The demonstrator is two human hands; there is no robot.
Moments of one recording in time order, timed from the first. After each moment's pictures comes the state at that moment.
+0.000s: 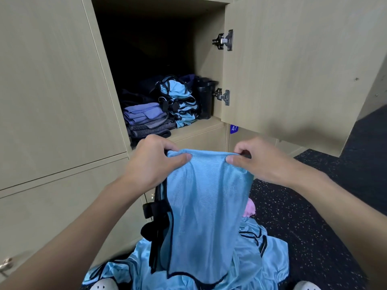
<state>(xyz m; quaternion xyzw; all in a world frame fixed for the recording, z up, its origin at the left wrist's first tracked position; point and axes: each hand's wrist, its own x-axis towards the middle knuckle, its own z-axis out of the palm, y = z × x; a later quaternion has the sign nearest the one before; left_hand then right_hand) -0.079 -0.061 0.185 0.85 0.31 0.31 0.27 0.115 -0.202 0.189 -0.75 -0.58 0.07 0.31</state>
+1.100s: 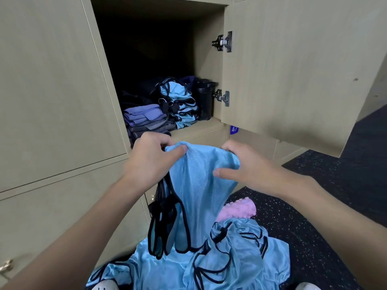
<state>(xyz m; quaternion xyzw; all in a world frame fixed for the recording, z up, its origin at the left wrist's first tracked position) -0.076 -0.057 0.185 0.82 0.34 0.37 0.26 0.109 -0.193 0.172 -0.71 -0.61 0.10 0.34</state>
